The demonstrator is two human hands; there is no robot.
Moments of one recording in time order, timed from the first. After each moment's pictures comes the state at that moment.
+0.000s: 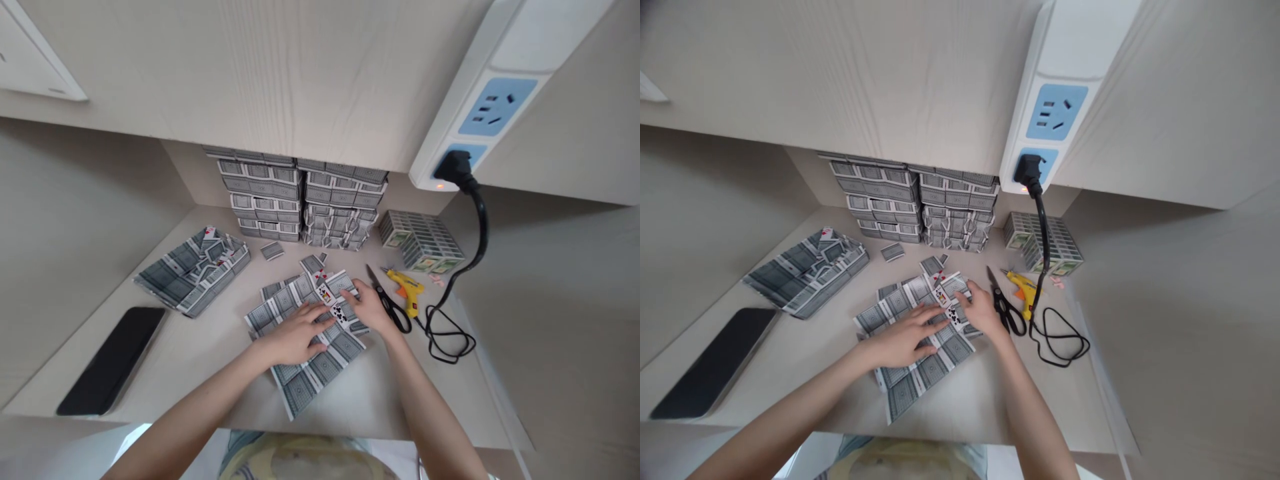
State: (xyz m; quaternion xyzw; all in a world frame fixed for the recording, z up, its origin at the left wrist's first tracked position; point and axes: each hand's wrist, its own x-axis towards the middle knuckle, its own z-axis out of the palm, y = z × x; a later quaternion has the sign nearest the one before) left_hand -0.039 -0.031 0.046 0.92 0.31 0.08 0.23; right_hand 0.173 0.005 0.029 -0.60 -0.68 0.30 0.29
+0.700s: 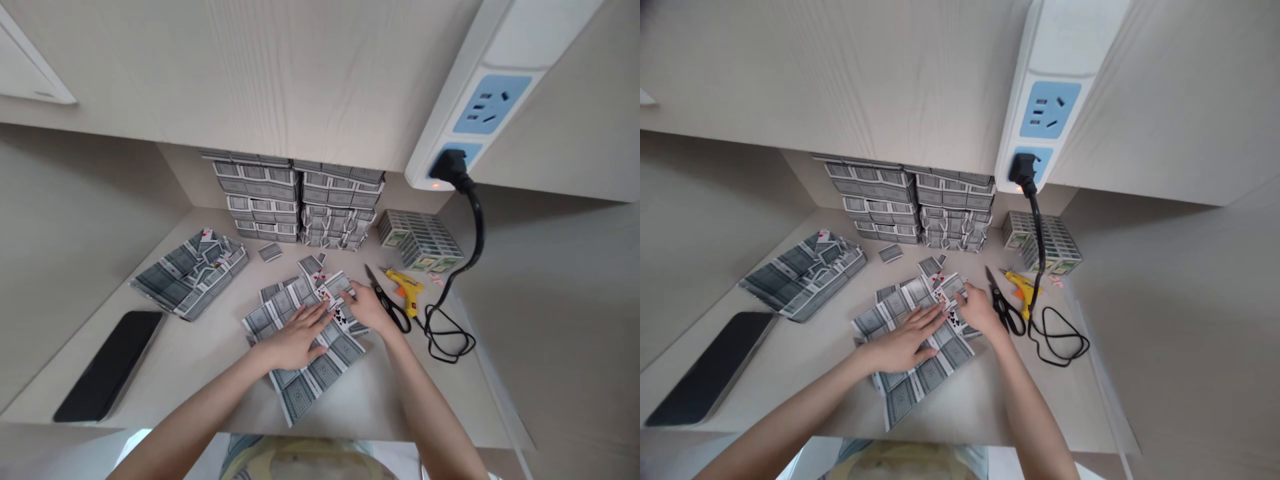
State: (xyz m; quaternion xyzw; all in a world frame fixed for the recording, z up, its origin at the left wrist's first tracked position) left_hand -0.038 -0.034 0.037 0.91 0.33 0.05 0.26; right_hand 0.168 0.006 0.043 -0.62 -0.73 0.22 0.20
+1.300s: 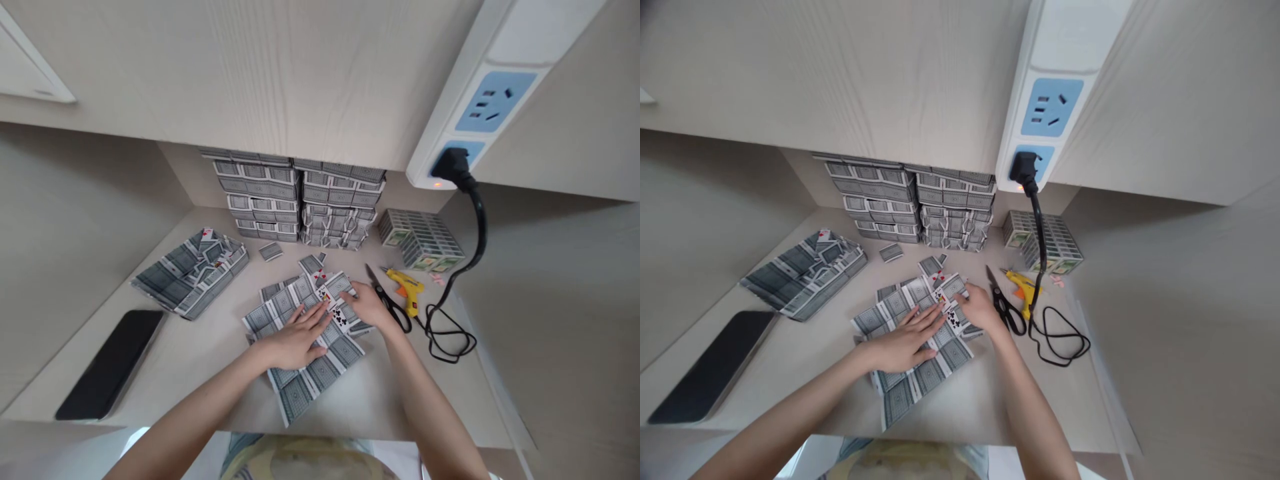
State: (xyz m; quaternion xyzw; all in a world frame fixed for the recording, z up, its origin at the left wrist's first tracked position) left_hand -0.039 -0.032 0.039 0.90 0.32 -0.03 0.28; right_hand 0.171 0.010 0.043 -0.60 -0.70 0.32 0.22
